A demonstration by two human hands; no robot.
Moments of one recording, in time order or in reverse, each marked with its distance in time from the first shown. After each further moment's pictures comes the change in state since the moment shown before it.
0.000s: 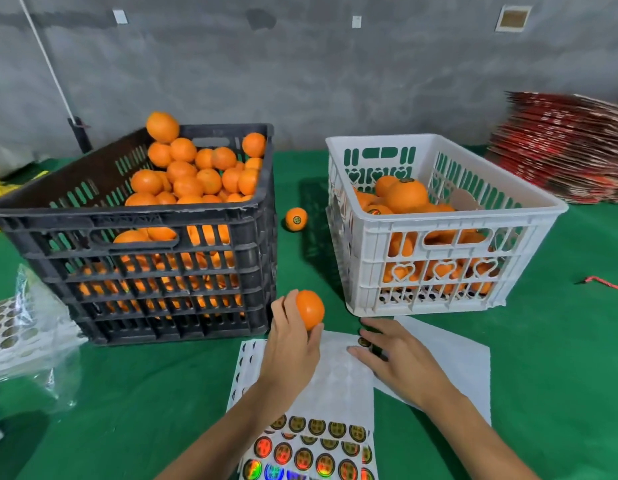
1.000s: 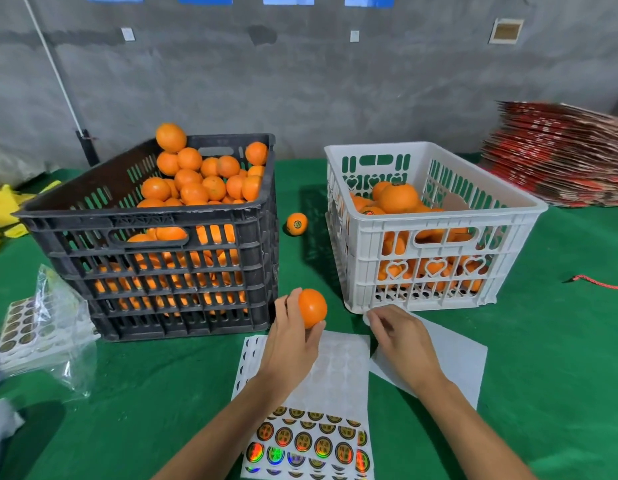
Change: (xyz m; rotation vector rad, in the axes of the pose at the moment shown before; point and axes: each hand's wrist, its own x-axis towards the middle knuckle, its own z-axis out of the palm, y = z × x) left_hand -0.003 0.002 -0.008 -0.037 -0.046 0.011; right_hand 0.000 -0.013 -0.013 0.242 0.326 0.104
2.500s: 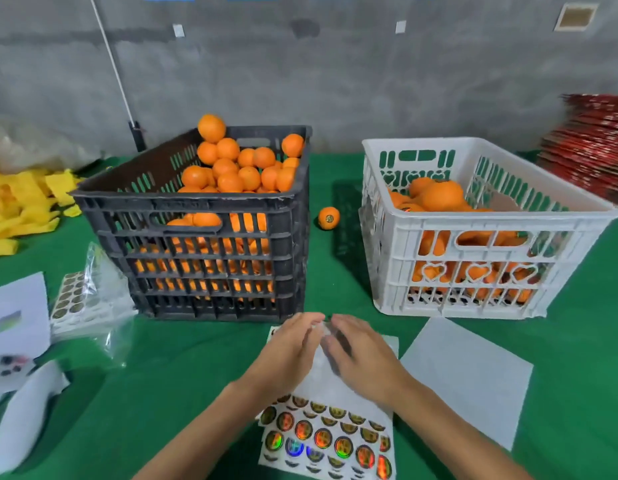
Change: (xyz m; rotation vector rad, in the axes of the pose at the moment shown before) left_hand -0.029 -0.027 -0.044 0.016 -0.181 0.067; right_hand -0.006 -0.064 0.056 -0.031 -0.428 -0.145
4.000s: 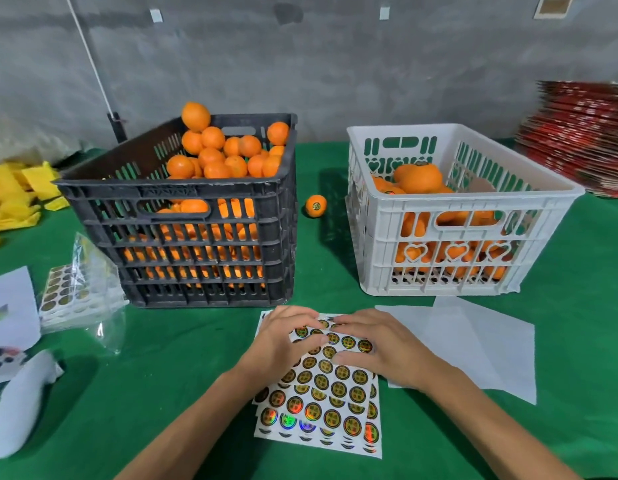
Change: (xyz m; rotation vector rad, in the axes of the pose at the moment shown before) left_hand -0.012 0.002 0.003 -0.062 0.028 0.090; right_hand -0.030 0.039 -0.037 -0.052 -0.144 -0.241
